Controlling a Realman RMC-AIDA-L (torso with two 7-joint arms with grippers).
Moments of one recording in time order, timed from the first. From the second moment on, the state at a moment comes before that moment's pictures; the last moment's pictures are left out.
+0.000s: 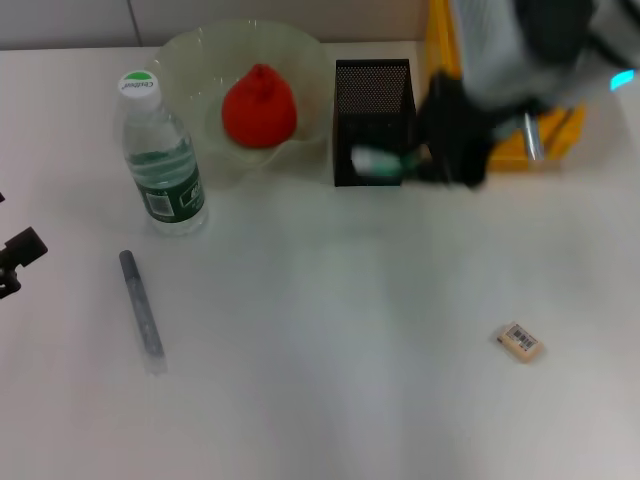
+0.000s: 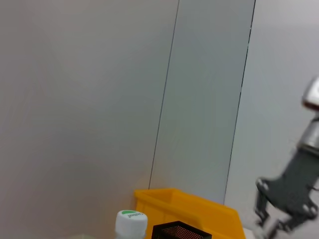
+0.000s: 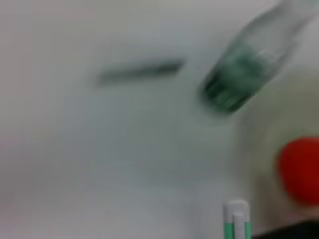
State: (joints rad) left arm -0.09 -2.03 0.55 0.74 1.61 1.86 -1.19; right arm 0.79 2.08 -1.30 -1.42 -2.44 -1.61 1.88
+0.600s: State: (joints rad) left arm -0.11 -2.02 0.55 0.71 1.61 1.86 -1.18; right arm 0.76 2.08 -1.17 -1.19 -2.16 -1.21 1.85
